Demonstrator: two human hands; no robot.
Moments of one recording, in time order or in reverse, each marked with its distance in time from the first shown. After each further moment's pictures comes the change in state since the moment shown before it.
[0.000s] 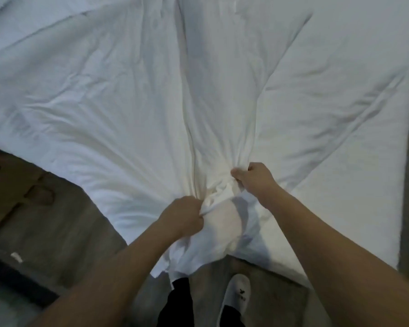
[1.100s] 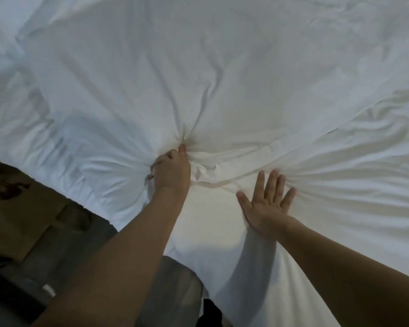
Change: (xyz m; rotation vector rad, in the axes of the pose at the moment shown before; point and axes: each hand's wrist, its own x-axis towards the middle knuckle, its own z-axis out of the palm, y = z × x) left_hand 0.190 -0.389 -0.177 0.519 0.376 -0.320; right_hand 0.197 -0.128 0.329 -0.903 0.041 -0.038
